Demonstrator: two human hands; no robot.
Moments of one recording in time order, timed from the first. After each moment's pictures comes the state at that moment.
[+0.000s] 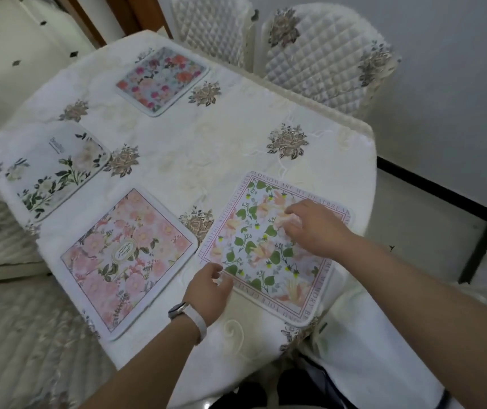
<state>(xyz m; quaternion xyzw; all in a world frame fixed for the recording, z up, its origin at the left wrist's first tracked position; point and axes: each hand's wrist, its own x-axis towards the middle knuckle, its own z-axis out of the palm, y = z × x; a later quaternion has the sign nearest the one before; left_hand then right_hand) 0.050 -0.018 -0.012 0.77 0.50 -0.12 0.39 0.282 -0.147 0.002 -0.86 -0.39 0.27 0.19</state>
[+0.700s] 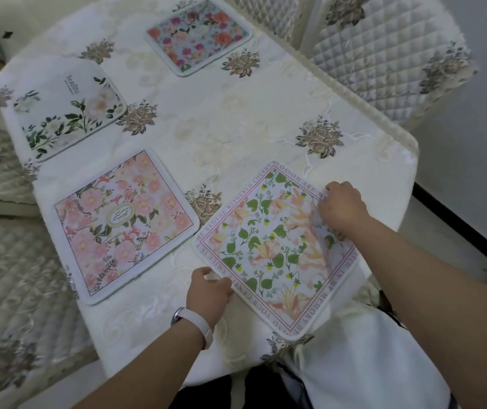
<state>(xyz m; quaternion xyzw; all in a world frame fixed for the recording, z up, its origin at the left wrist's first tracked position) 0.057 -0.047 -0.052 0.45 0.68 0.04 0.57 0.357 -0.099 -0.054 -0.92 -0.30 0.25 0.09</state>
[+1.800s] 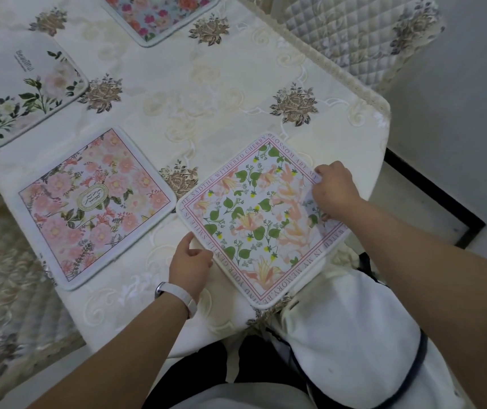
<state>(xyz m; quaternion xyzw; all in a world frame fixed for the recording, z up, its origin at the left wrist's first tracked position) 0.060 -0.051 -0.053 0.50 0.64 0.08 0.58 0.355 -0.148 -0.068 -0.91 -0.30 0.24 0.14</state>
